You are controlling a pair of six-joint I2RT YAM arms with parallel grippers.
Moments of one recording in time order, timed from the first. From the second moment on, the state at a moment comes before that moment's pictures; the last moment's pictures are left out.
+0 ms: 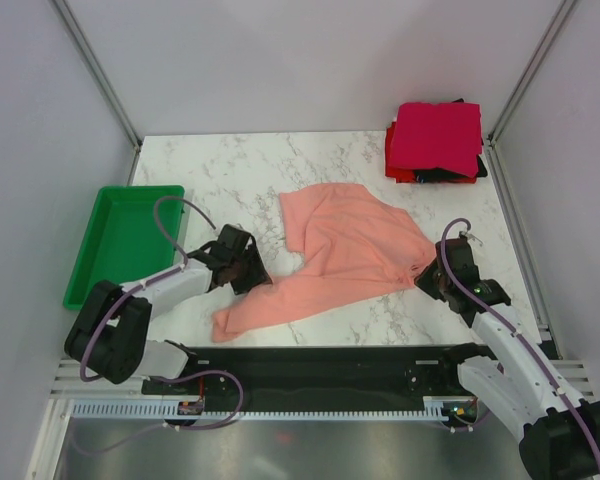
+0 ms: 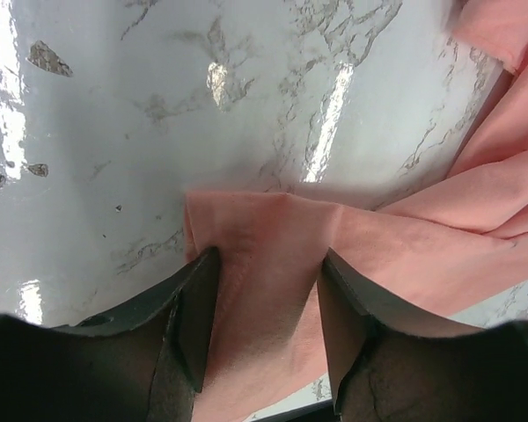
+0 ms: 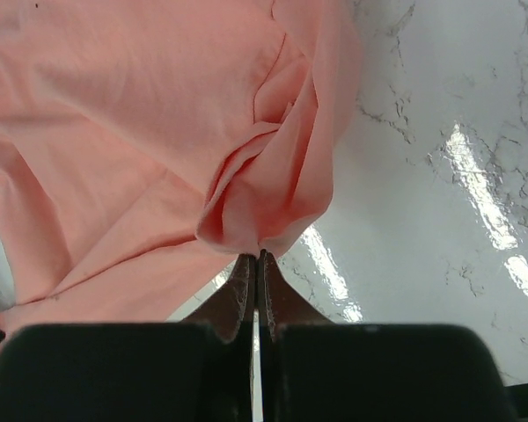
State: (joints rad) left arm -0.47 1.37 0.63 -0.30 0.05 -0.81; right arm 0.24 0.81 0.53 -0.59 0.16 0.85
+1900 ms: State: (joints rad) left arm -0.38 1.47 0.78 -0.46 -0.05 -0.74; right arm 0.24 0.81 0.54 -0.61 0.12 0.82
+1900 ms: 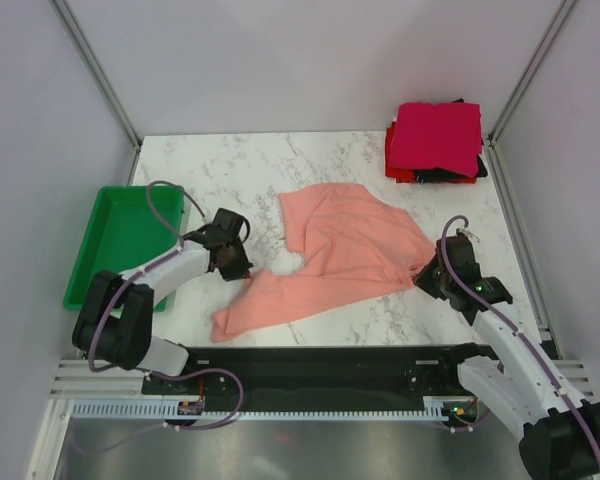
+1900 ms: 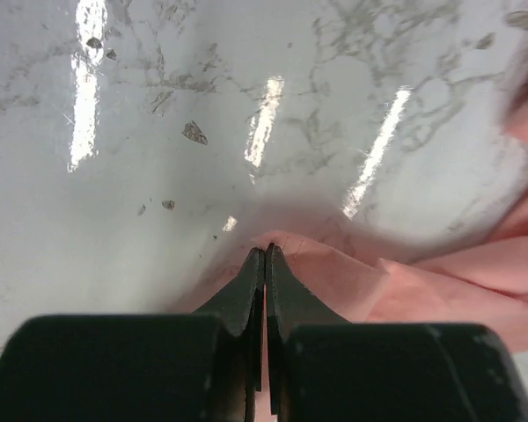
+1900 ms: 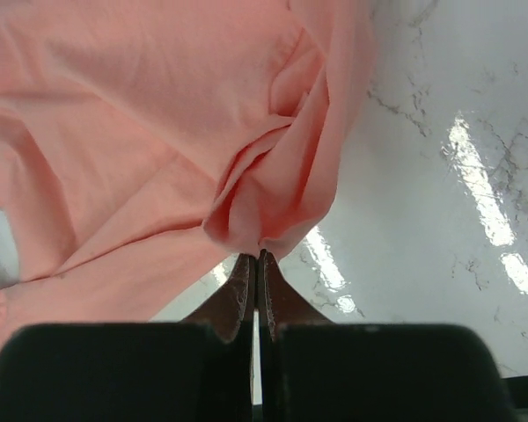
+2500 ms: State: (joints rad) left arm -0.38 0.85 1.59 -0.74 -0.11 -0.61; right arm 0.24 0.78 1.55 -0.67 0.12 0.61
